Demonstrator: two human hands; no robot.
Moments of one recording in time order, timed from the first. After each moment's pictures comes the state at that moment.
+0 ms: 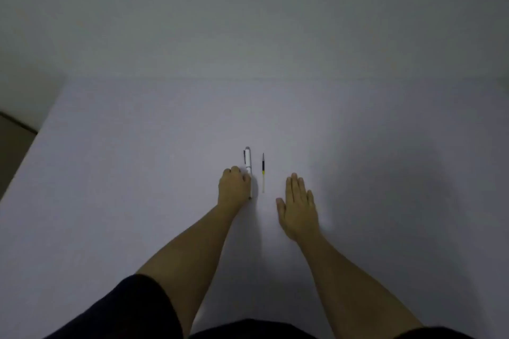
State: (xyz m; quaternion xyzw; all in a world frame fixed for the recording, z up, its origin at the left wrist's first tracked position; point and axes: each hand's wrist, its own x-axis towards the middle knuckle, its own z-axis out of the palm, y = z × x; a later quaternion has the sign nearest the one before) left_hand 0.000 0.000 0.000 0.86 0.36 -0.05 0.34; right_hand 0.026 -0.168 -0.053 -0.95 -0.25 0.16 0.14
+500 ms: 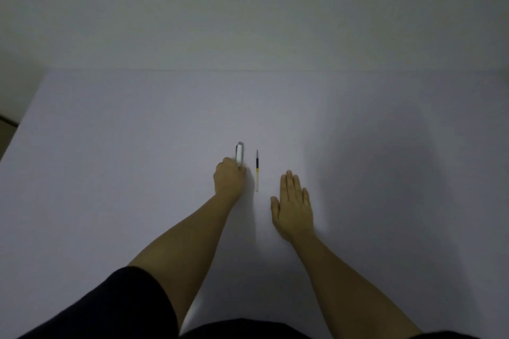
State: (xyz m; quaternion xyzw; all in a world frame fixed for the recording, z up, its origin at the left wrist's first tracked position) left_hand 0.029 0.004 -0.002 0.83 0.43 -0.05 0.35; right_hand 0.028 -0.166 -0.059 -0.95 -0.23 0.13 0.13
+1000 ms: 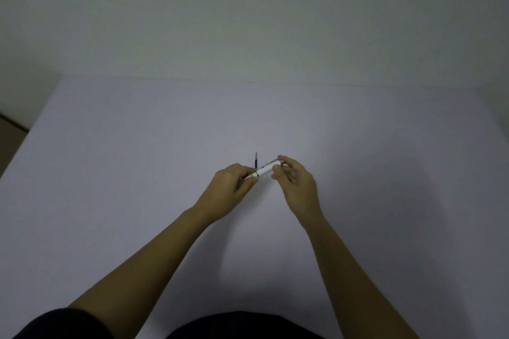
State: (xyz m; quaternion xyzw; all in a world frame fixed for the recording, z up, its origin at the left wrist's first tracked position) left_hand -0.044 -0.004 0.075 0.92 0.09 0.04 0.39; right_hand 0.033 -0.158 0.064 -0.75 -0.06 0.19 0.63
